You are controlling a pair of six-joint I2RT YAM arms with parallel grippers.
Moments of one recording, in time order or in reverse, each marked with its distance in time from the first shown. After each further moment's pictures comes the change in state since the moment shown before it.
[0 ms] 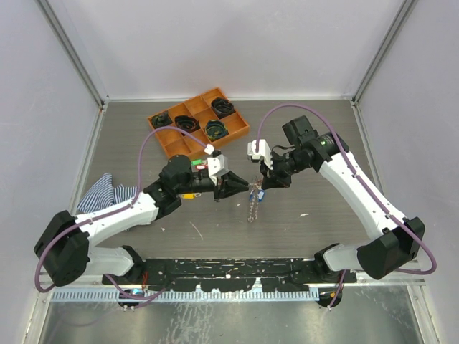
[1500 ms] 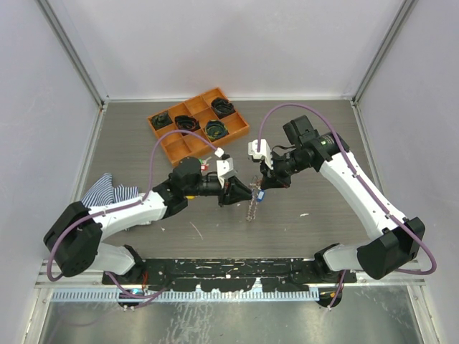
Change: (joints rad) left arm -0.020 0.095 -0.009 -0.004 0.034 -0.074; right arm -0.006 0.000 0.000 -0.002 -0.039 -0.016
